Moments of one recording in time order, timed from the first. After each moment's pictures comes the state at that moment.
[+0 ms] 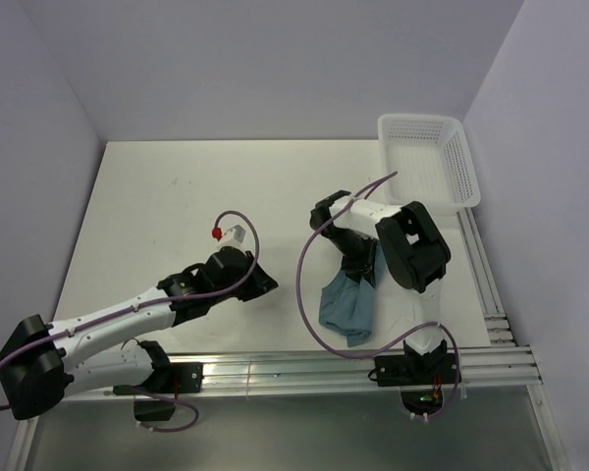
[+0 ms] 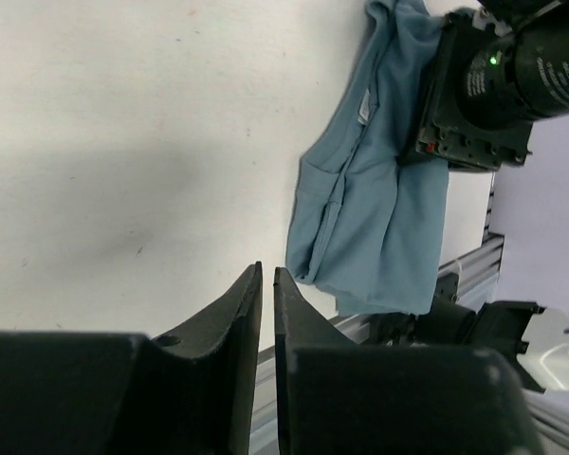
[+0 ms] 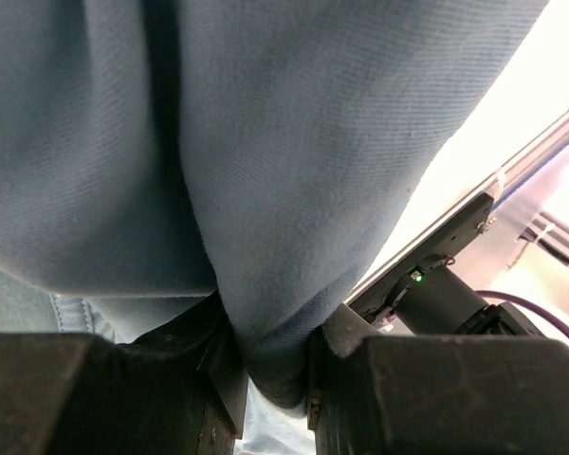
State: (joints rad) left arm -0.92 1.07 0.62 -0.19 -0.13 -1.11; right arm 0.56 2.02 1.35 -1.38 0.39 0.97
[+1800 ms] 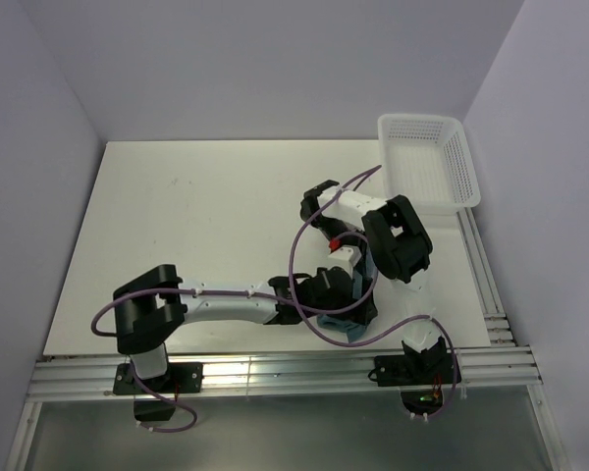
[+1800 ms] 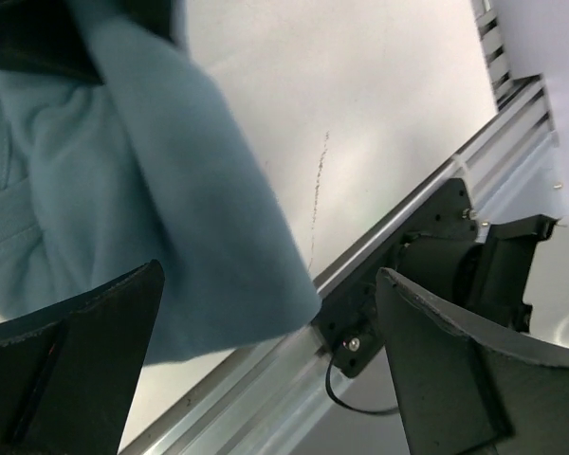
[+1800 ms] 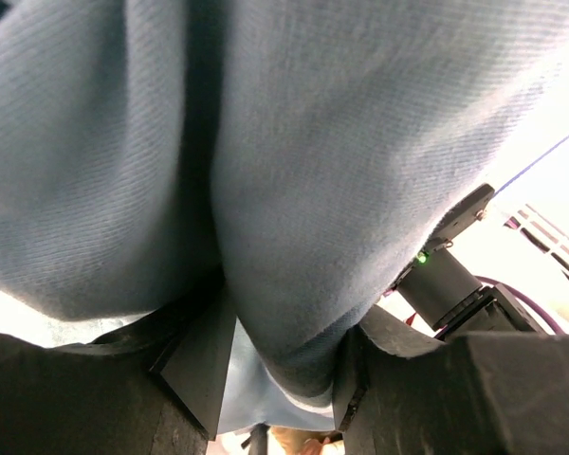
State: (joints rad) left arm -1.29 1.73 1.09 0.03 -0.17 -0.90; right arm 0.56 2.17 1.57 -1.49 0.33 0.92
